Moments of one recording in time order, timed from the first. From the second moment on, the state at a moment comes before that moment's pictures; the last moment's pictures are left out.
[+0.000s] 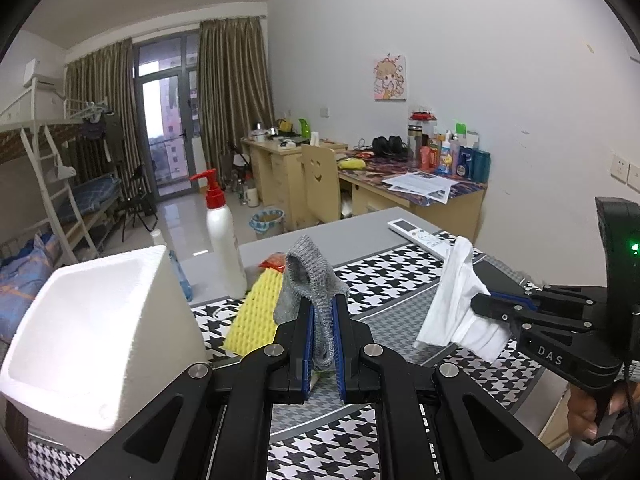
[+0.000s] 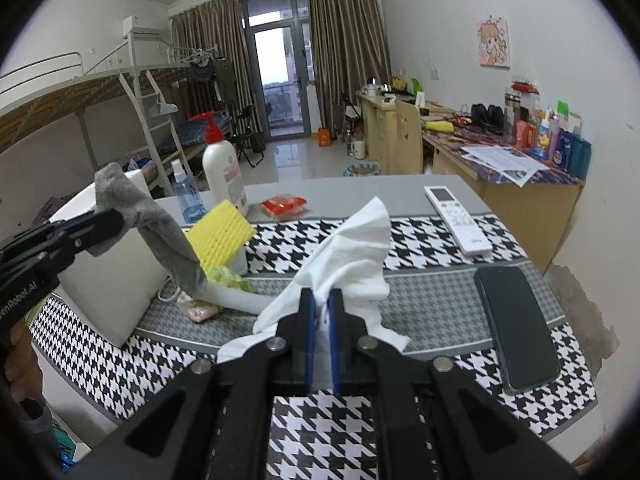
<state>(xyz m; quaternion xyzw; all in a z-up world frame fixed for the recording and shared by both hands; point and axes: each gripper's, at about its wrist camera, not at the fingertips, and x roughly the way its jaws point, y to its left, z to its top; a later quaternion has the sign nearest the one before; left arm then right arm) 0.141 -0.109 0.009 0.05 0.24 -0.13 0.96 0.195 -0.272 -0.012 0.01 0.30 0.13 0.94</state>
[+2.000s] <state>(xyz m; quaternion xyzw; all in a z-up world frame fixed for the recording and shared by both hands) 0.127 -0.015 0.087 0.03 0.14 0.00 0.99 0.186 -0.176 0.066 0.00 0.20 0.24 0.95</state>
